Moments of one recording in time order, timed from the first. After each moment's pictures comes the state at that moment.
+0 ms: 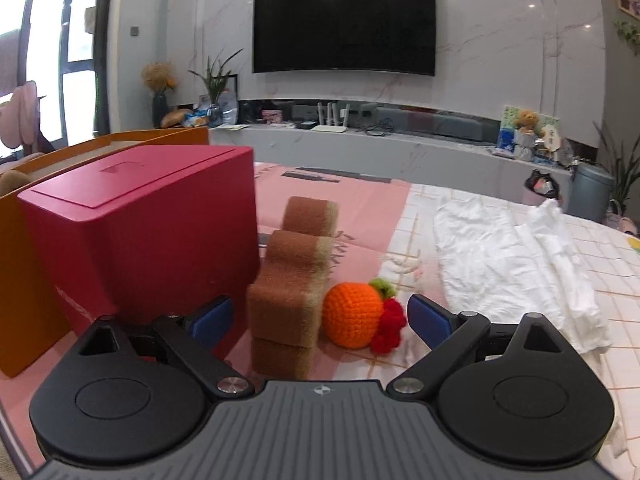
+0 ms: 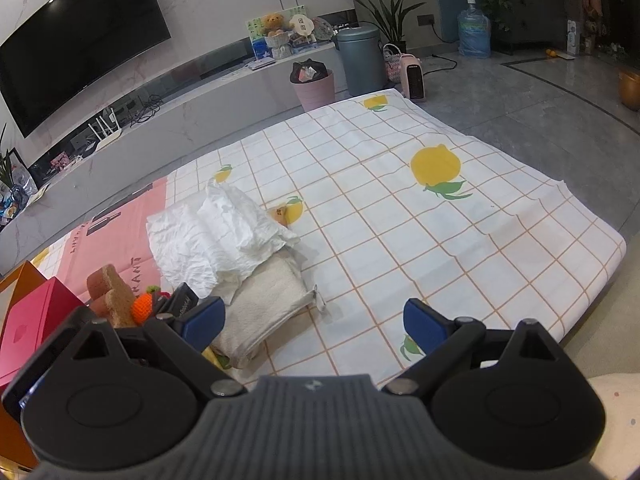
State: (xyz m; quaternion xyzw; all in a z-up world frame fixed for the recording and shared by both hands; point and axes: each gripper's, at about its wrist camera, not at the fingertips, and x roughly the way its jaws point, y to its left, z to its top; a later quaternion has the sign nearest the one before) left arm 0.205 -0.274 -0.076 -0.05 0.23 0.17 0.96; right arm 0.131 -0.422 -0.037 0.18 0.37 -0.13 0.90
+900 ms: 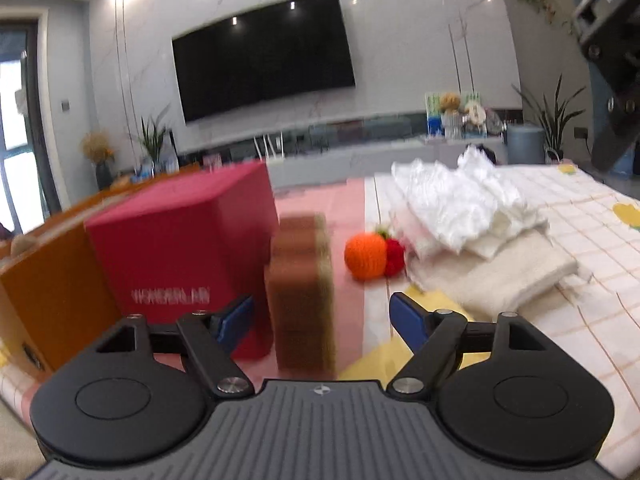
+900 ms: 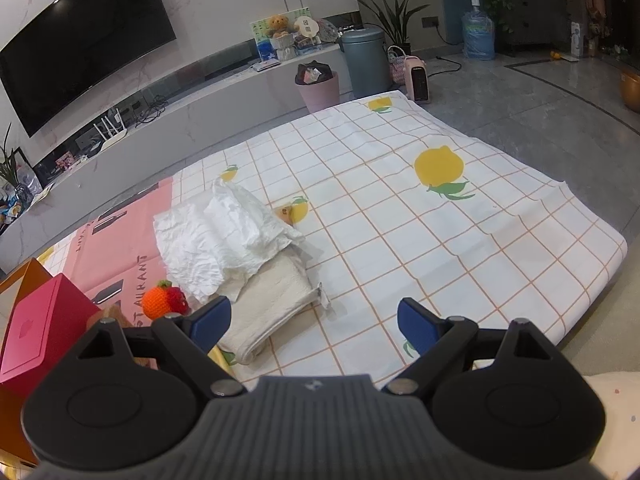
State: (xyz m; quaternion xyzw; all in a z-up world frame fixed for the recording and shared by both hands) left arm 0.129 -0.268 -0.083 0.08 0.20 0.08 0.97; right arm 0.126 -0.420 -0.036 0.18 0.37 -0.12 0.90
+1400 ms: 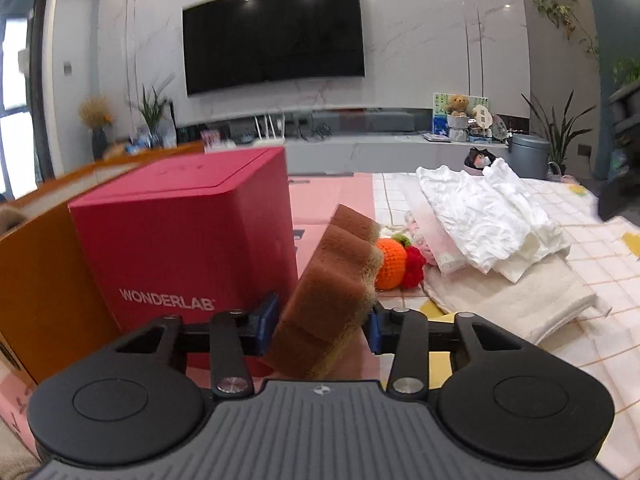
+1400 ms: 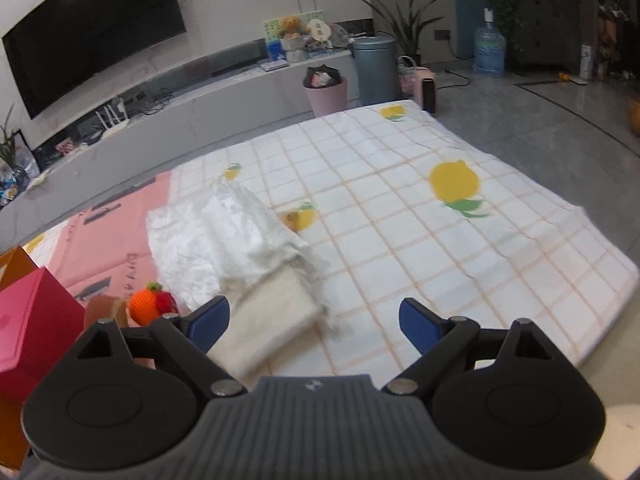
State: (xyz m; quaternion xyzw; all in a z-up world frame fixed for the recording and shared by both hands) left arm 0.152 -0.231 -0.080 0.01 0.24 0.06 0.97; right arm 0.163 -0.407 -0.050 0.15 0.36 -0.10 0.92
